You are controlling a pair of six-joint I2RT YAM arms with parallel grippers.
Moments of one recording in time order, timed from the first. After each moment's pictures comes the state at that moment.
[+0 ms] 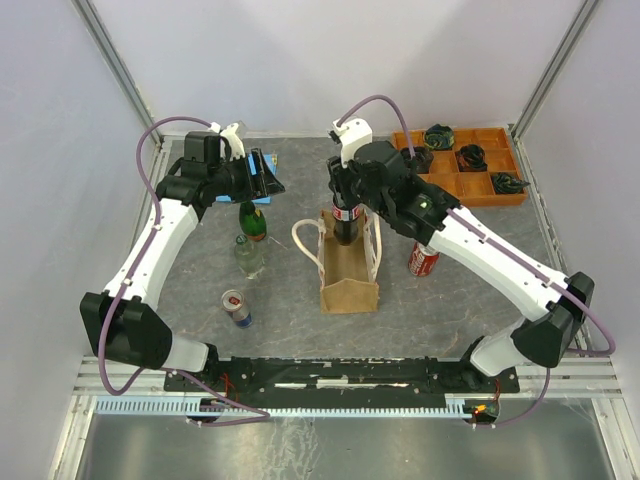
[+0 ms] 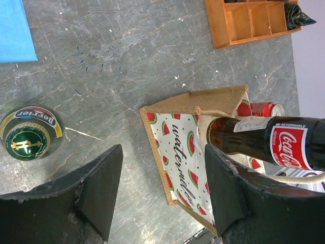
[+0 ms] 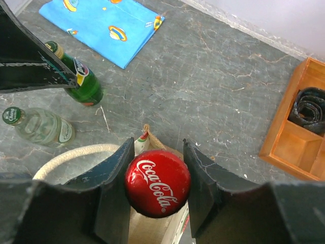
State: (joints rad) left arm -0.20 1.41 1.35 -0.59 0.42 -0.36; right arm 0.82 1.49 1.56 -0.47 0.28 0.10
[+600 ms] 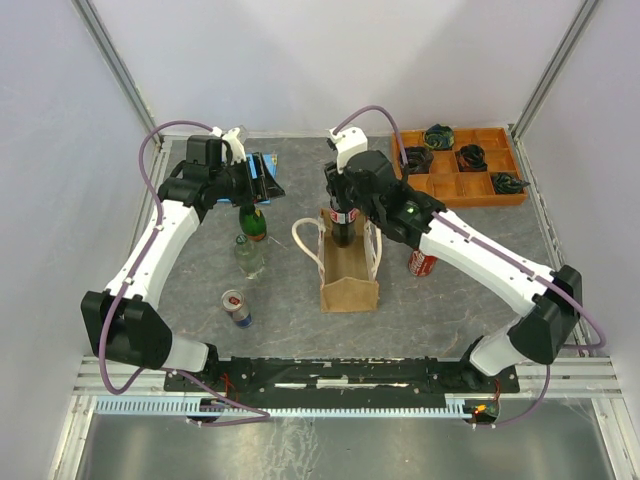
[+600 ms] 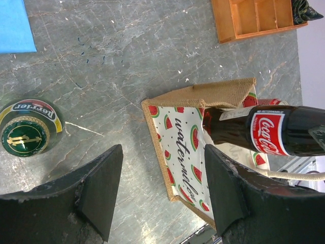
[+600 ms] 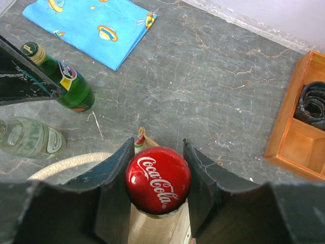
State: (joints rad) left arm -0.20 1.41 1.32 -0.59 0.42 -0.36; right arm 0.82 1.51 1.45 -0.34 0.33 0.12
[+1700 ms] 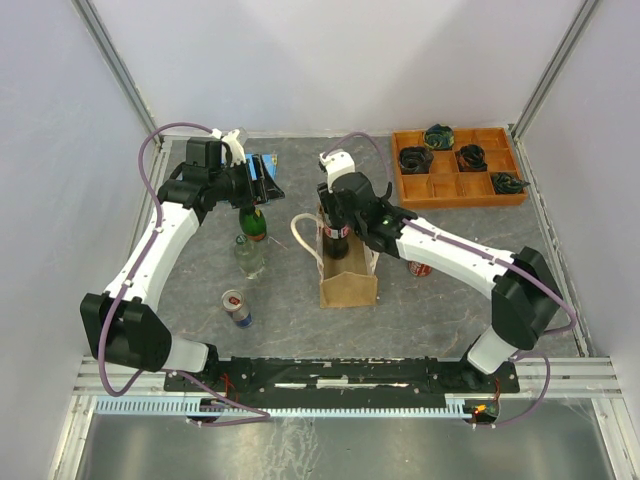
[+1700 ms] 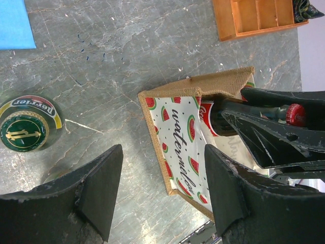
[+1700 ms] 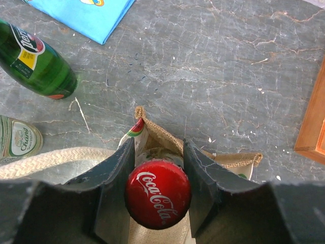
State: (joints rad) left arm -0.20 1.40 1.30 -0.59 0.42 -0.36; right arm 0.82 1.62 1.28 -0.13 0.35 0.16
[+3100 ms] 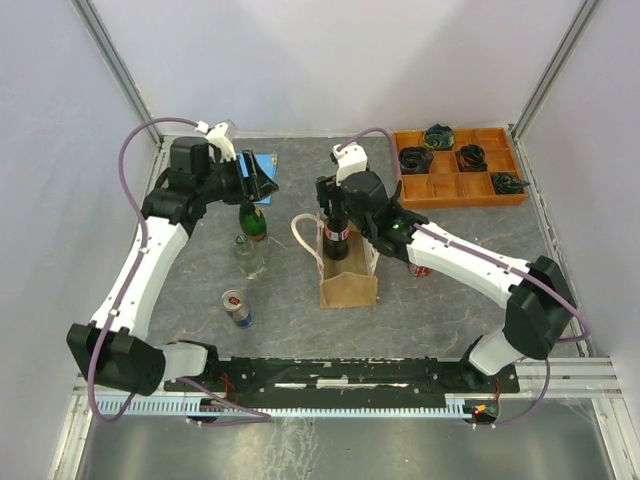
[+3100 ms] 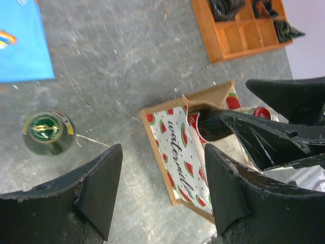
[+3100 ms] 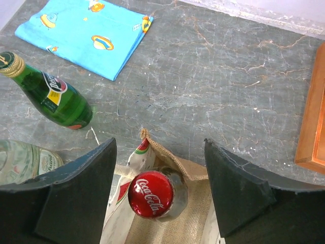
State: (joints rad) left arm -0.20 1.29 1.30 -0.57 0.39 -0.34; right arm 0.82 1.55 1.22 -0.01 0.38 0.19
